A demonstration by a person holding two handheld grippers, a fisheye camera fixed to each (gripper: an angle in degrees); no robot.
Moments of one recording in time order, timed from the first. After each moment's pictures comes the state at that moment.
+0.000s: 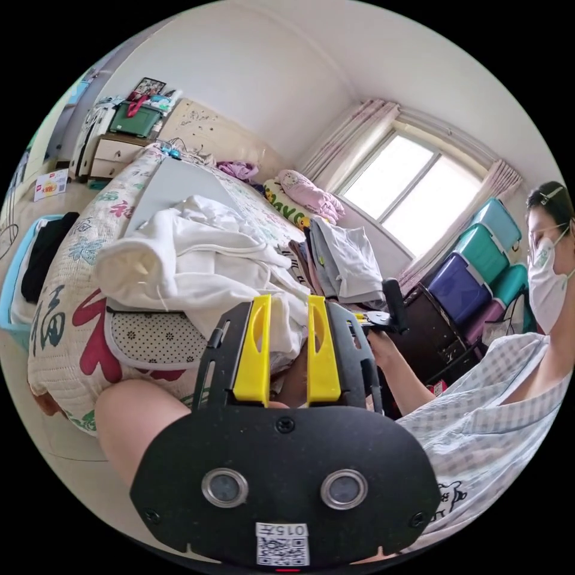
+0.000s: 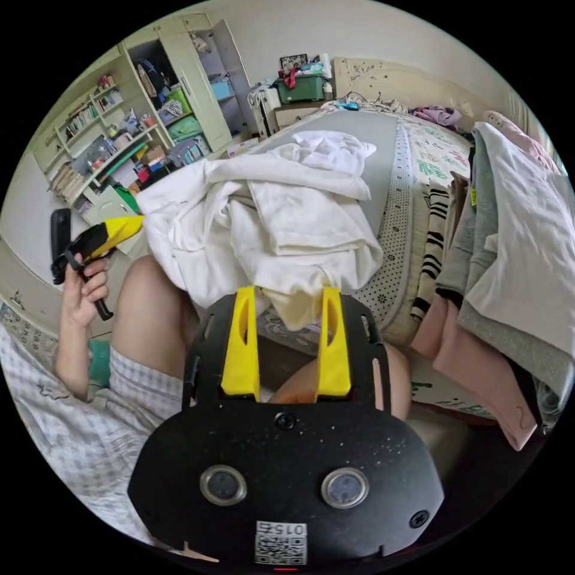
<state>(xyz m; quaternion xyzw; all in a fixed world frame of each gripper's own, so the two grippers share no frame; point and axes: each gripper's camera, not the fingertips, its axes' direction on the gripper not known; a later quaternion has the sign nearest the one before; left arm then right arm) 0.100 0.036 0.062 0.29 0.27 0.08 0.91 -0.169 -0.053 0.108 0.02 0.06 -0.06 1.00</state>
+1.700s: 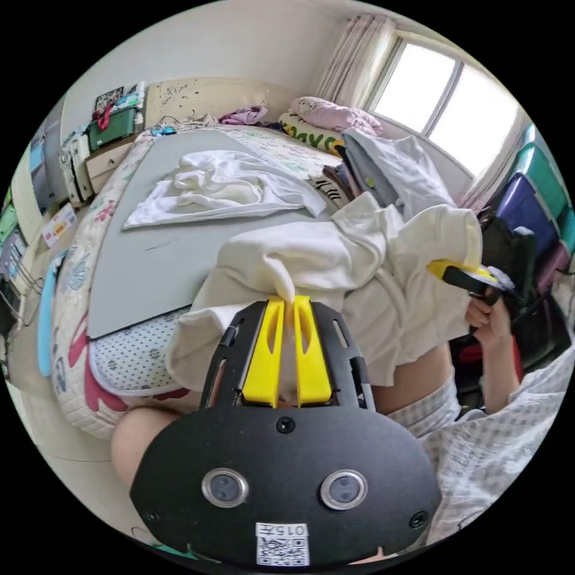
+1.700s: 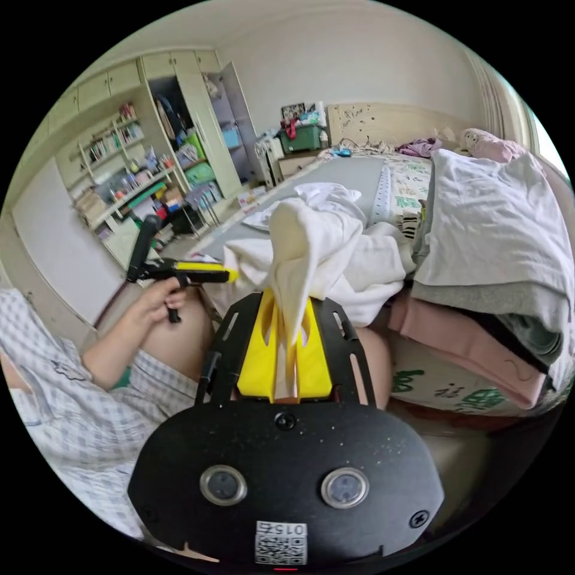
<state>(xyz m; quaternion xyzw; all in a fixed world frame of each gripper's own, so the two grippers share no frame) 0.200 0.004 0.122 0.18 0.23 0.16 0.94 -0.157 0.082 -0.021 0.19 -0.06 -0.03 0.98</state>
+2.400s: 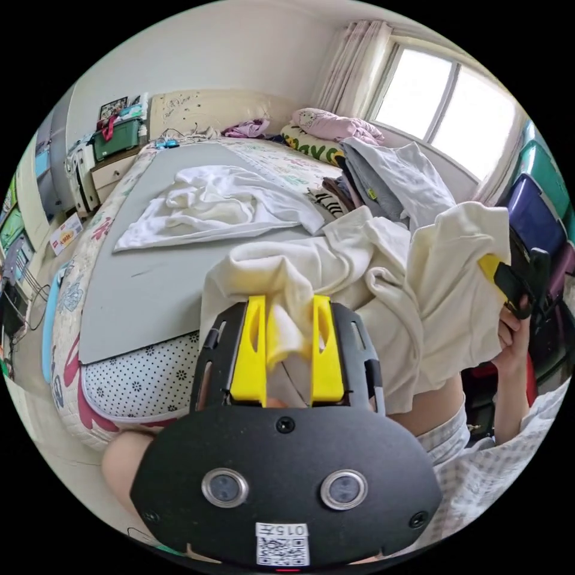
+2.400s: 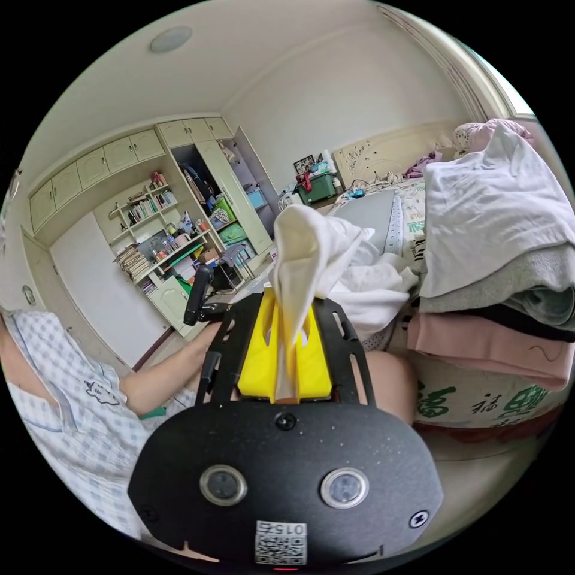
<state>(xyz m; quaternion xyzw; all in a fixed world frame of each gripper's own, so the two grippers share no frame) 0.233 -0.056 0.175 0.21 0.04 0.15 0.97 -0.132 0.118 -0.137 0.28 -0.13 -0.01 0.95</state>
